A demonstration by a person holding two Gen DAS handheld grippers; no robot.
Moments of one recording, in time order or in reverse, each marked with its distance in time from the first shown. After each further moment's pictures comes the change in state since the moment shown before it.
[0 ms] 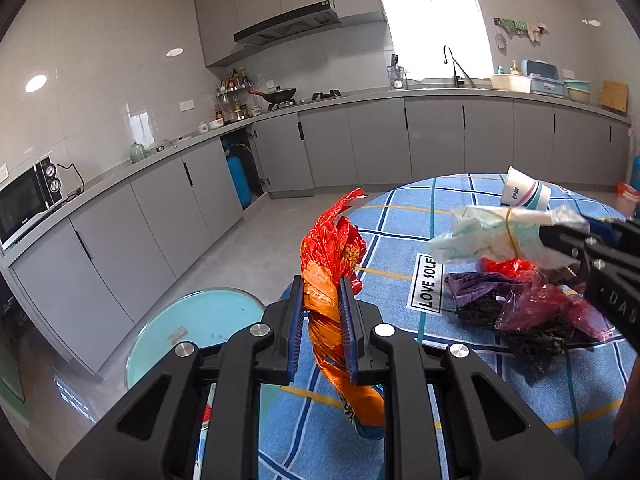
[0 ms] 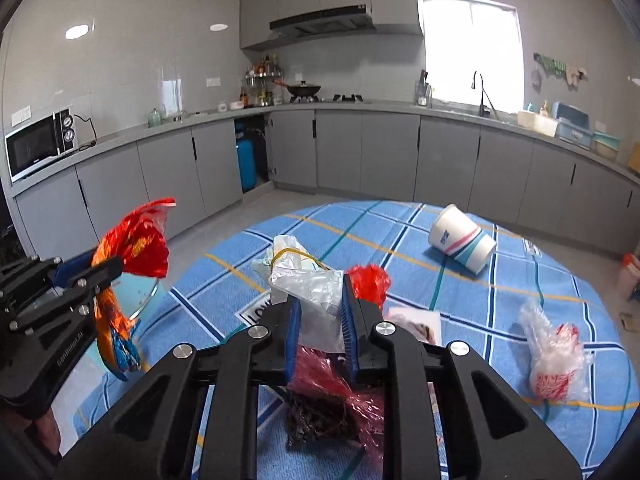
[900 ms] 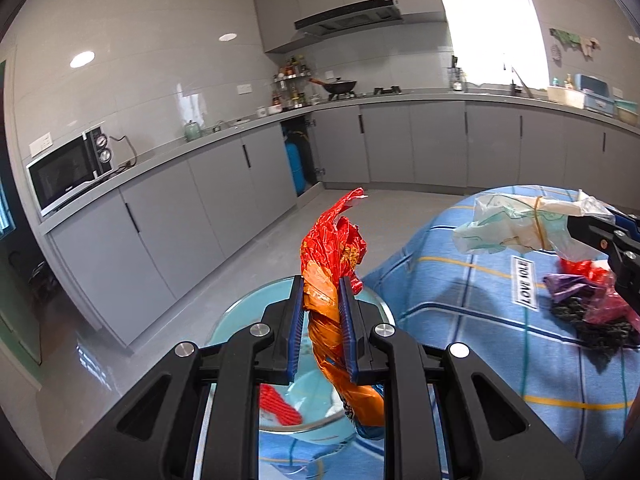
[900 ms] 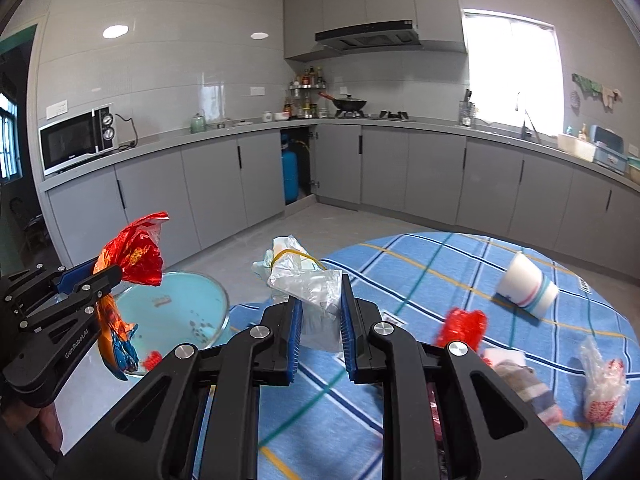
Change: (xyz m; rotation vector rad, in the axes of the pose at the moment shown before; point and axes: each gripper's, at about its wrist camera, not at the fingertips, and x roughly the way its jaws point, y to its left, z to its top) left arm 0.002 0.097 -0.010 -0.108 0.037 0.171; right arm 0.018 0.079 0.027 -0.065 -0.042 0.136
